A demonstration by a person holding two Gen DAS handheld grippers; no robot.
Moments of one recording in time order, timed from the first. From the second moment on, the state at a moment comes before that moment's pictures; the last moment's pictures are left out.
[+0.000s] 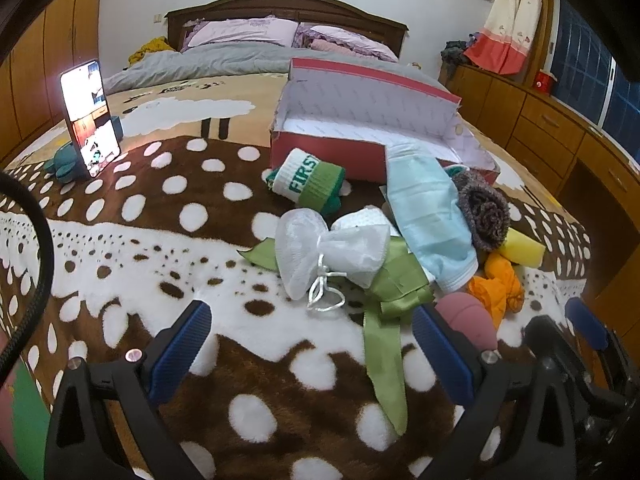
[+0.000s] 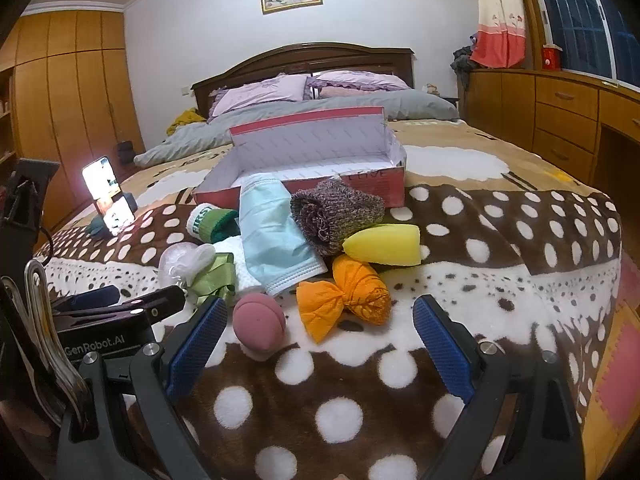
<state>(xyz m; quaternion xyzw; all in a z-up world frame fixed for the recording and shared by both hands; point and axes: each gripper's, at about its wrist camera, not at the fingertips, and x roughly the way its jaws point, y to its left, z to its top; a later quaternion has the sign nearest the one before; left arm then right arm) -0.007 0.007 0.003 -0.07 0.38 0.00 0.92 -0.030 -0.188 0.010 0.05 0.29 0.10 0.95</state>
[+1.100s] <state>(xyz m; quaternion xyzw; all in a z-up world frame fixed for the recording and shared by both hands) 0.005 0.032 0.006 -0.06 0.40 -0.03 0.92 -0.034 -0.198 0.014 0.05 0.31 0.14 0.94</state>
